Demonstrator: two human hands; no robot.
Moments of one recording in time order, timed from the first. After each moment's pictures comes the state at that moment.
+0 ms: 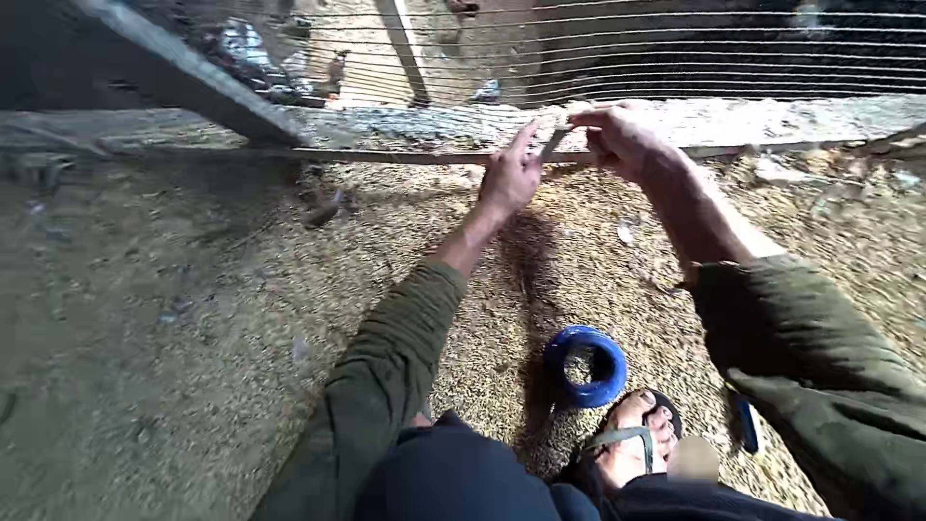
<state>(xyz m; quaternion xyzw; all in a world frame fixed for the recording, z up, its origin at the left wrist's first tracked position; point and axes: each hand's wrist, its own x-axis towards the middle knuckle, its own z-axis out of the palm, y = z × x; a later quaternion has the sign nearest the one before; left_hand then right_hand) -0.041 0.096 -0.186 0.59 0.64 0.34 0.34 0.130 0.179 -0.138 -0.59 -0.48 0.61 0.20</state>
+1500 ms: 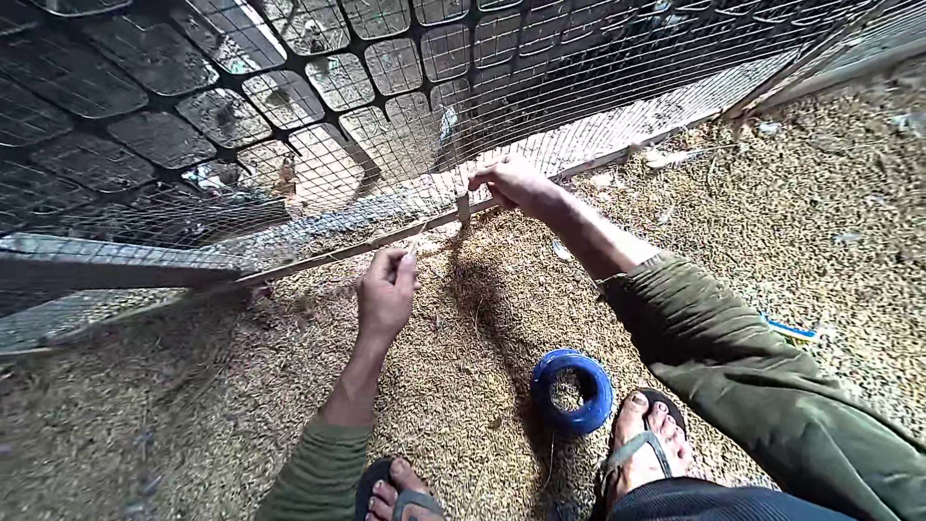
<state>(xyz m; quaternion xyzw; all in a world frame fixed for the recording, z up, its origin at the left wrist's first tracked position) -0.096 0.030 -0.153 0.54 0.69 0.32 0.35 0.136 0.188 -0.151 -0.57 -0.48 0.63 0.22</state>
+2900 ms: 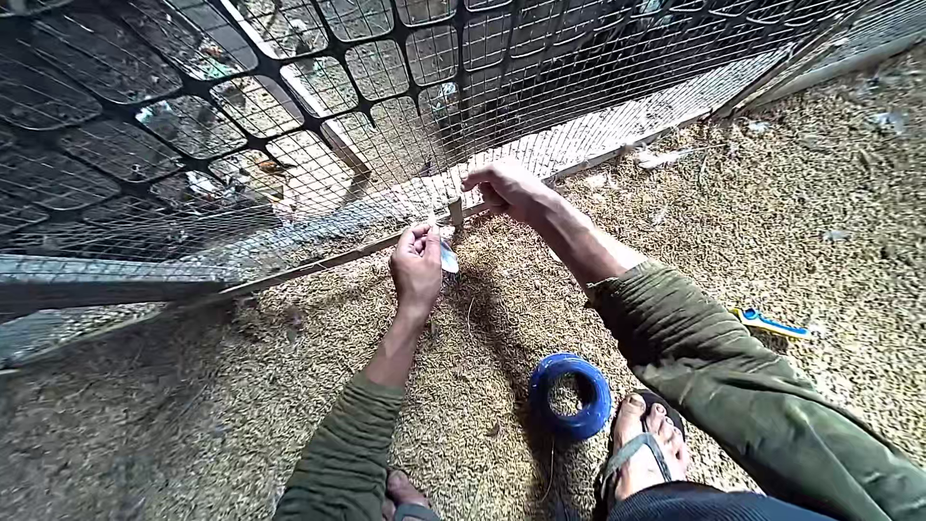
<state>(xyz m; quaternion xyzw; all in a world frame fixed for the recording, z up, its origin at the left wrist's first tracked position) -0.045 0.072 -0.187 0.48 0.69 0.38 0.38 0.133 0.188 -0.152 -0.56 -0.35 0.71 0.25</state>
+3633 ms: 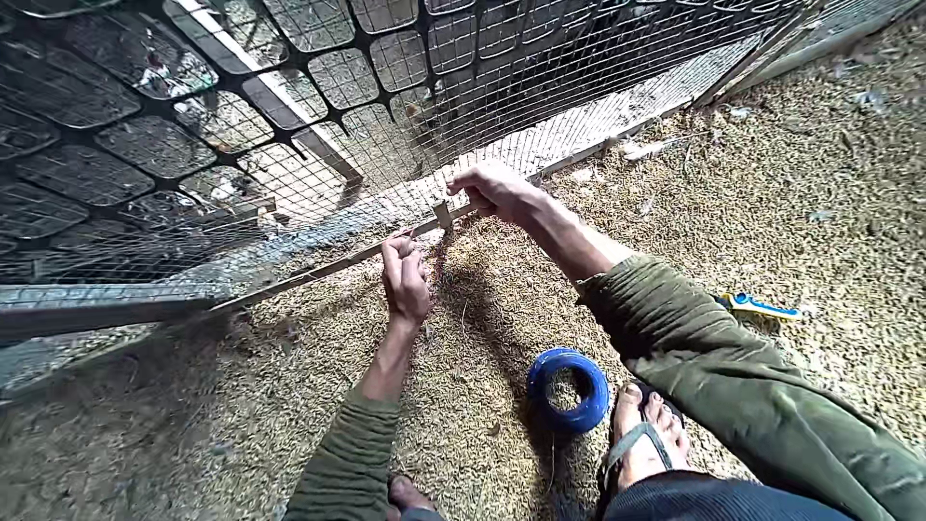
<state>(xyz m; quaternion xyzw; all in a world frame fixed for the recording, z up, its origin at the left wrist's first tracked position) -0.051 0.059 -0.203 0.47 0.62 0.45 0.44 0.136 0.183 -0.149 -0.55 -0.36 0.71 0.25</state>
